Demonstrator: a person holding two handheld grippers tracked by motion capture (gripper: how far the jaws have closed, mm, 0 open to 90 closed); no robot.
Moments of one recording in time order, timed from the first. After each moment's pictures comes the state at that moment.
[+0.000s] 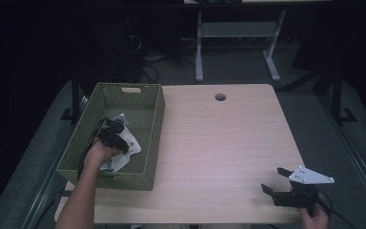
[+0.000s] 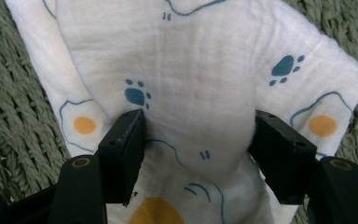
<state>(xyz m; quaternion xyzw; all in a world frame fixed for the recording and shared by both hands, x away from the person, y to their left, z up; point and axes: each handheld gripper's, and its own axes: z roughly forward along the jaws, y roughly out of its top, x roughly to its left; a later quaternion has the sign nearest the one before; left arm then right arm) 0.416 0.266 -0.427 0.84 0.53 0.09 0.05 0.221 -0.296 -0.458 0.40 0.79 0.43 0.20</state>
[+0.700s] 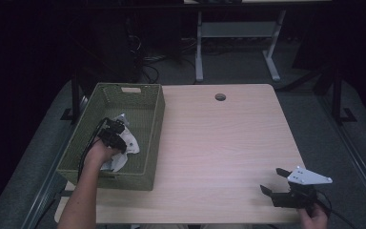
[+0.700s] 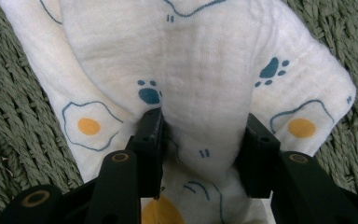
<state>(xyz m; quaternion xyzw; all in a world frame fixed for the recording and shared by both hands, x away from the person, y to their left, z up) 0.414 0.265 -0.426 0.84 0.53 0.09 0.05 0.220 -0.294 -0.458 0.39 0.80 0.42 0.20</state>
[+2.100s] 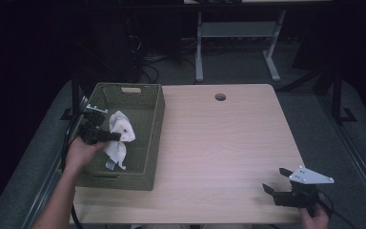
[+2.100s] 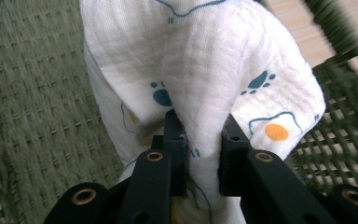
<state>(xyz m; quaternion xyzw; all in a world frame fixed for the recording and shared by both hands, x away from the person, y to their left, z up) 0.374 0.299 -0.355 0.80 0.52 0.07 0.30 0.221 -0.298 -0.461 0.41 0.79 0.41 0.21</state>
